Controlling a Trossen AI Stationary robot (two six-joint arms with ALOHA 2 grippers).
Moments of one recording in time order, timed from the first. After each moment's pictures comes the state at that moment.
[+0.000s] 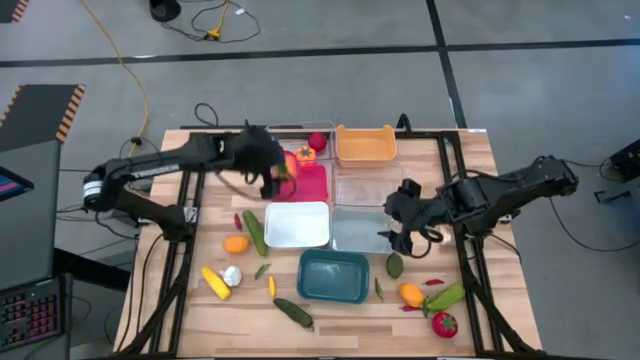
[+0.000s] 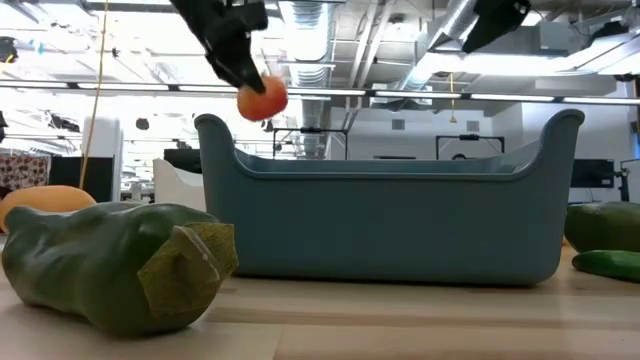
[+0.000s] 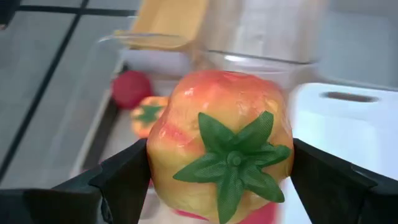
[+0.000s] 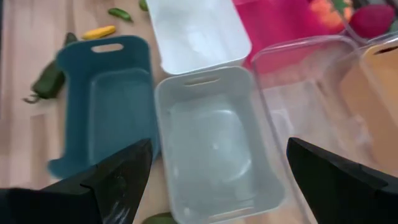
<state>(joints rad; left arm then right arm) 0.37 1.32 1.20 -0.69 -0.07 0.19 0.32 1.20 1.22 -0.94 0.34 0.48</state>
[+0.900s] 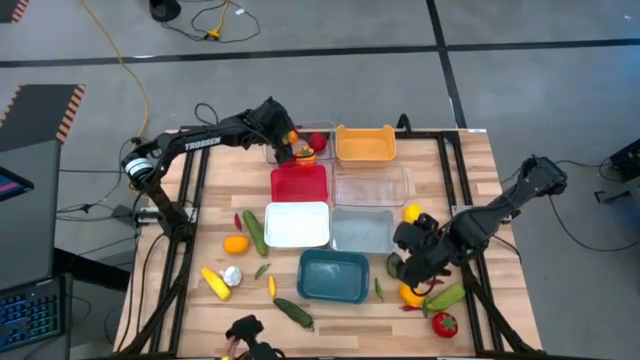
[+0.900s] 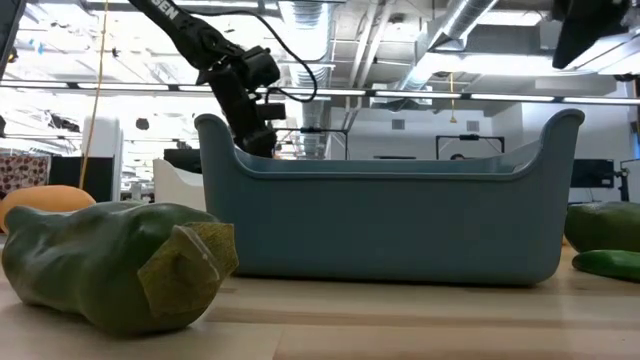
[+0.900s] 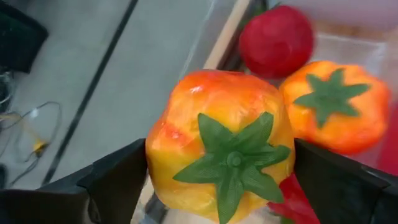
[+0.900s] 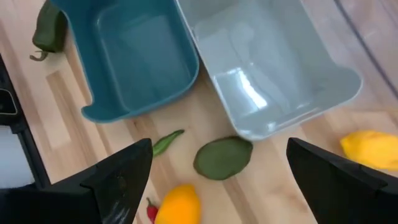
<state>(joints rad) 0.69 1.68 1.20 -0.39 -0.21 0.35 0.60 1.33 1.22 -1.12 0.33 1.03</state>
